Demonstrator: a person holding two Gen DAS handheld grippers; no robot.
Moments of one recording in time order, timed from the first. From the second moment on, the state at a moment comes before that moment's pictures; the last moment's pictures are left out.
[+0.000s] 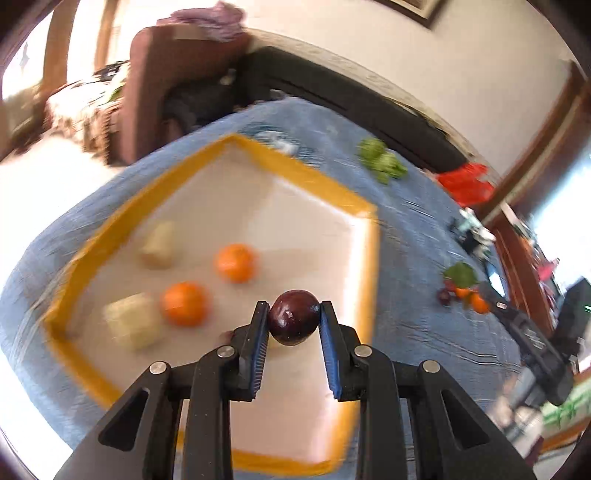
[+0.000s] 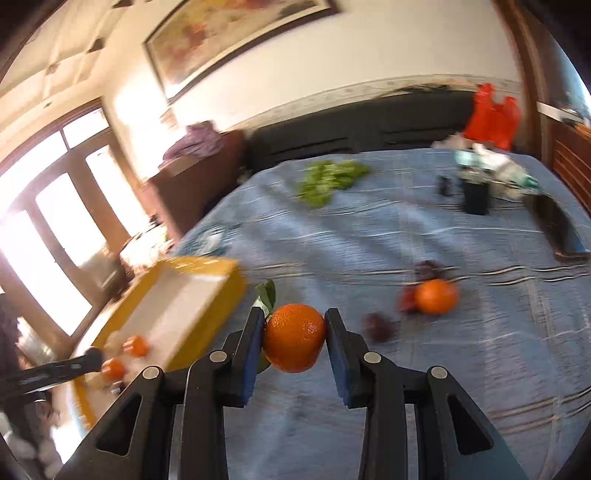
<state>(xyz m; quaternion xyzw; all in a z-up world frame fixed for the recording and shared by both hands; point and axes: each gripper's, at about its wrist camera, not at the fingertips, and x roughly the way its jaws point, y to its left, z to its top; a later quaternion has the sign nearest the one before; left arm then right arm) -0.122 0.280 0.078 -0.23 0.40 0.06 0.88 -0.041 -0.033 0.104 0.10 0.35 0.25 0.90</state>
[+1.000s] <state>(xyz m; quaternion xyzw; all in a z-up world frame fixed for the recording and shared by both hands) -0.162 0.329 0.076 -0.23 0.38 0.10 0.89 -0.083 0.151 0.081 -0.03 0.41 0.32 0.85</state>
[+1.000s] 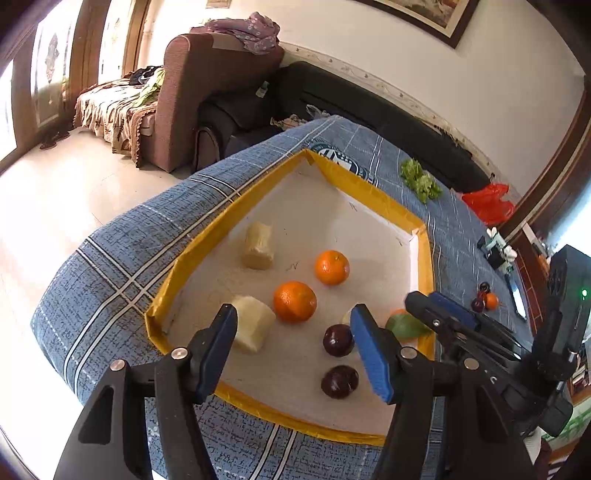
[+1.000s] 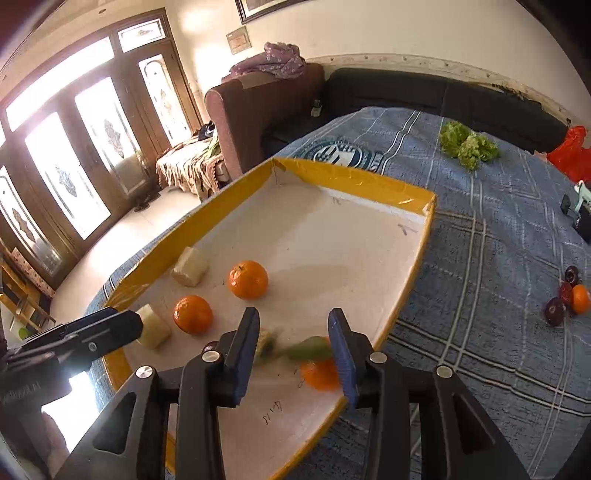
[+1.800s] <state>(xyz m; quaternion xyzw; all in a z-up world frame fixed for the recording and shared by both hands) -0.091 0.158 0.108 -0.13 0.41 -0.08 0.90 -0.023 -0.153 0.087 0.11 0.40 0.06 0.91</state>
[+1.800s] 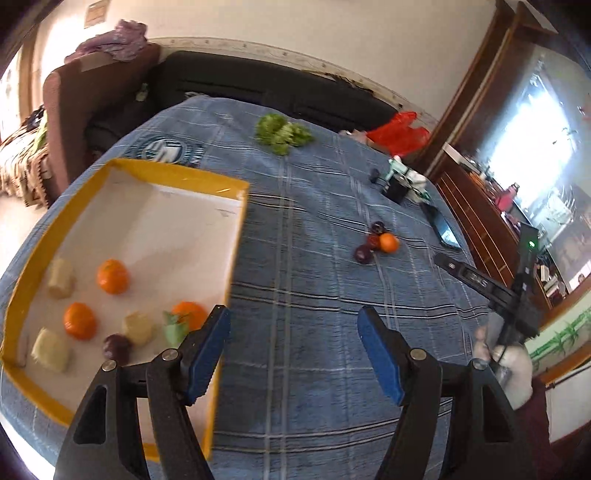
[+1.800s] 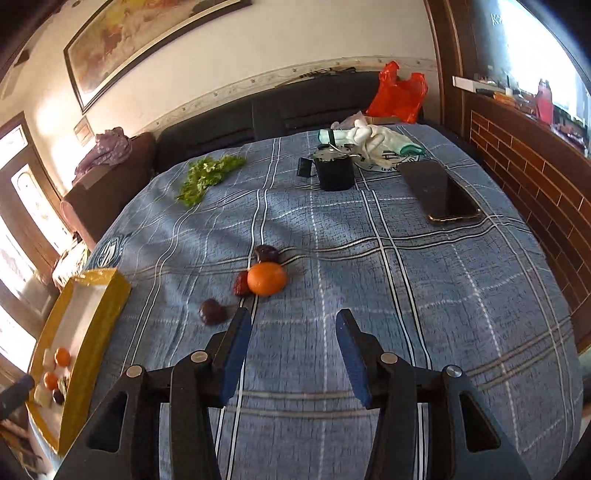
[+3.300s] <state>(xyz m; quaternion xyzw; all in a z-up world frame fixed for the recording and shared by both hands) 0.033 0.047 0.053 0.00 0.44 -0.11 0.89 0.044 -0.136 0.058 0.18 0.38 0.12 0.90</state>
